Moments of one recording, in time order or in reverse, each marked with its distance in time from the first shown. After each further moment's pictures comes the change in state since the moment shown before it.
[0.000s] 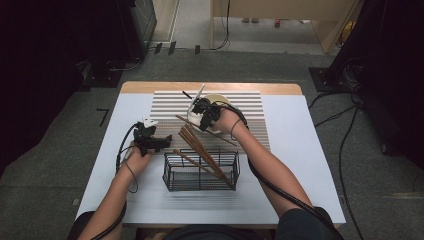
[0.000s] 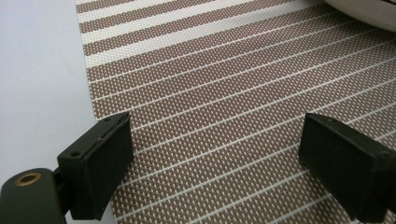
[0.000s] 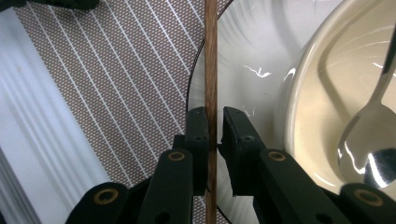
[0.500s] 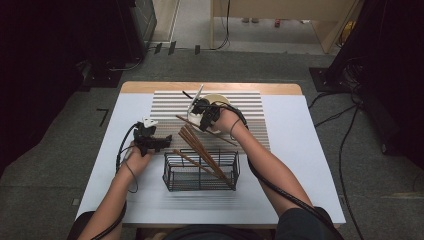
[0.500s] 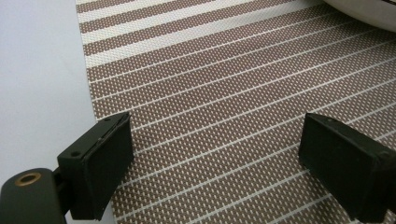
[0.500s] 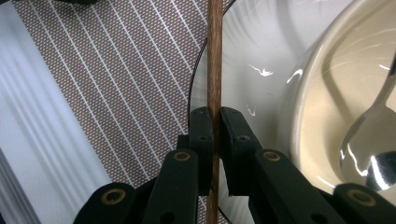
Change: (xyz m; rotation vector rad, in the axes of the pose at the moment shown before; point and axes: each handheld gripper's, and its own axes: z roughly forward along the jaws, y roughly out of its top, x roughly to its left) left arm 0.000 0.000 0.000 0.001 0.000 0.000; right arm 0.001 0.001 0.001 0.014 -0.003 -0.014
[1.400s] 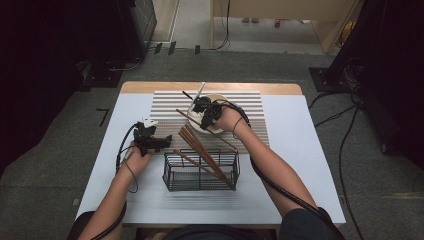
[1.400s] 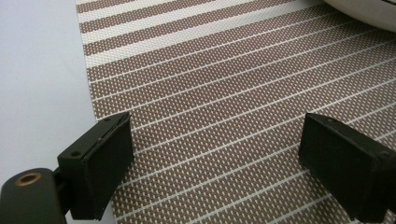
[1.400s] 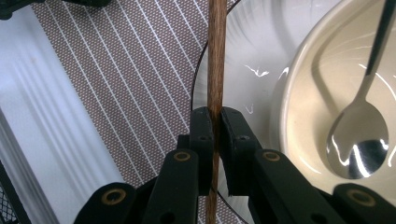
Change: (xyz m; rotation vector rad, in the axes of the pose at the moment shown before) left arm 0.000 0.000 0.000 0.000 0.000 0.001; right arm 0.001 -0.002 -0.013 -0.008 0.000 -0.016
